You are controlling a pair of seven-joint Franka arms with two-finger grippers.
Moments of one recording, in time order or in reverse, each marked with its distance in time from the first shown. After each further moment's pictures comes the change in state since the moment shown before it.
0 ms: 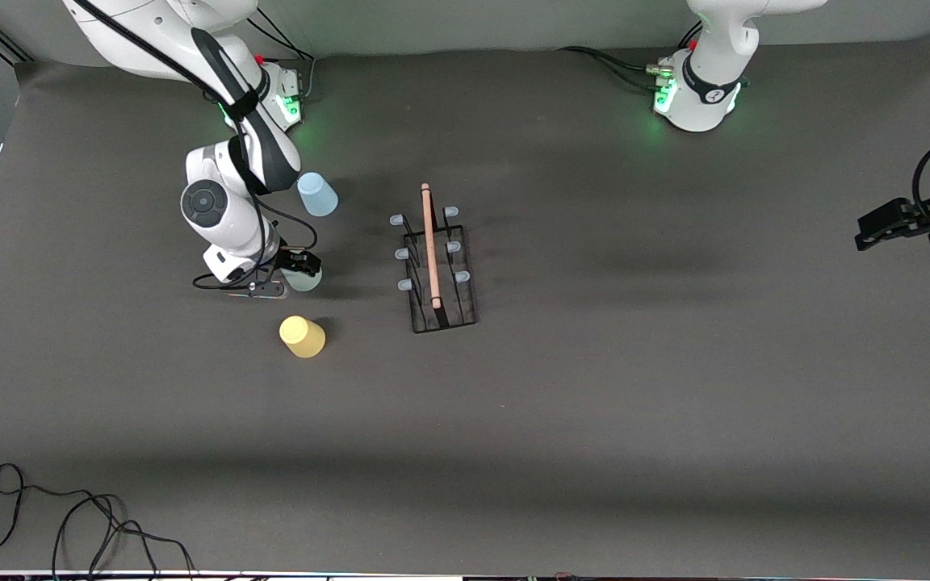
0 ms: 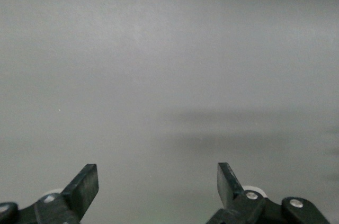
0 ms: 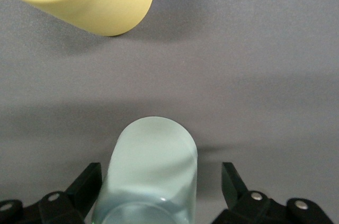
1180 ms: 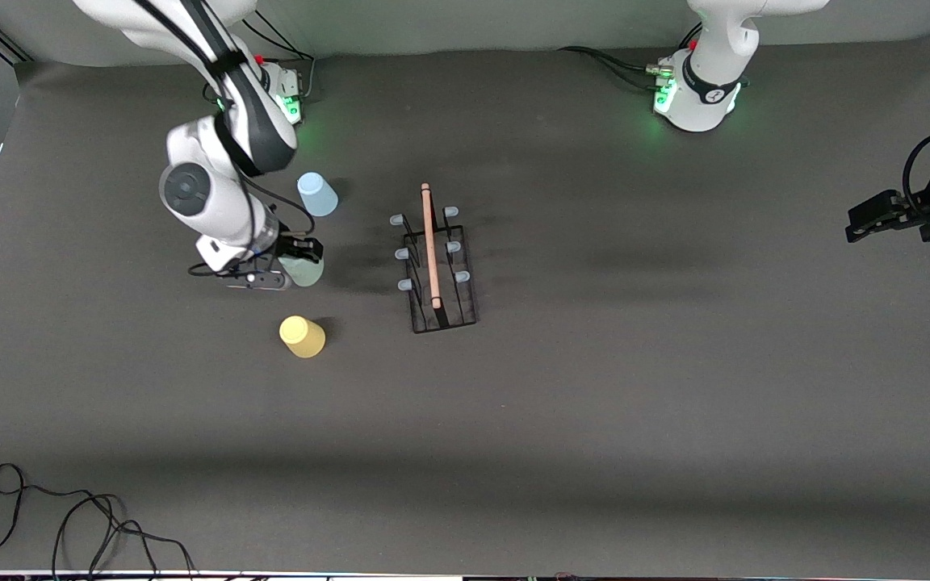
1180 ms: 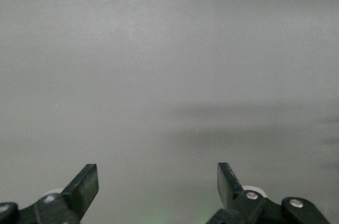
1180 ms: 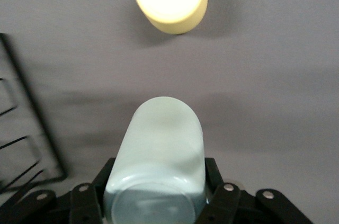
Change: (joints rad) left arm -0.034 0.006 0.016 0.031 0.000 -0.037 -0.004; right arm 0.054 -0.189 -0.005 0.175 0.061 -0.406 0.030
